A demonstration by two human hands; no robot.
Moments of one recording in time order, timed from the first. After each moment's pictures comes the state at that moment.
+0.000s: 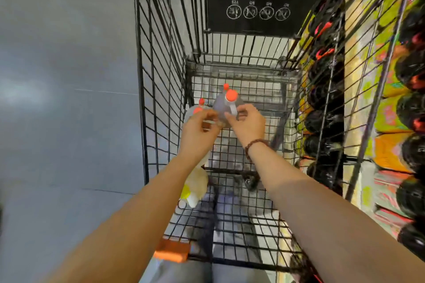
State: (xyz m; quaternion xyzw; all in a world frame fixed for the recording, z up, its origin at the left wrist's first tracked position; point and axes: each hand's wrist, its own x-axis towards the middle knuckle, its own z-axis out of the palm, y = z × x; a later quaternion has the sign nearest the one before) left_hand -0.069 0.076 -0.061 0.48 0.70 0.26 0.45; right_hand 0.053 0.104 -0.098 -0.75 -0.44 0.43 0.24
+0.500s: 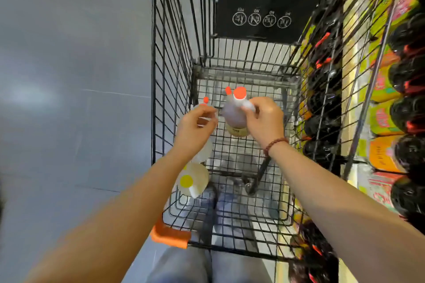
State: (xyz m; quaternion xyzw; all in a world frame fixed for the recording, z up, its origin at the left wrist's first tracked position) left_hand -0.084 0.060 -0.043 0.48 0.69 0.29 0.47; right_hand 0.084 0.096 -0.065 -0.68 -0.61 0.32 0.25
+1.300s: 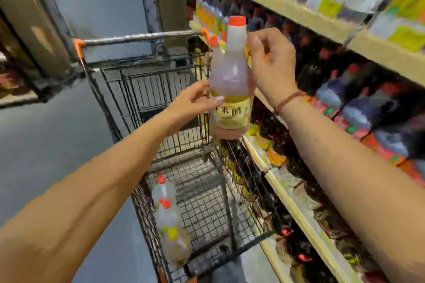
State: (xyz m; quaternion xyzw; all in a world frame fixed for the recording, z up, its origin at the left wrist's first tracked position) left_hand -0.031 0.086 0.226 0.72 0.23 0.25 0.60; right_hand 0.126 0.015 0.299 -0.63 -0.51 -0.05 0.58
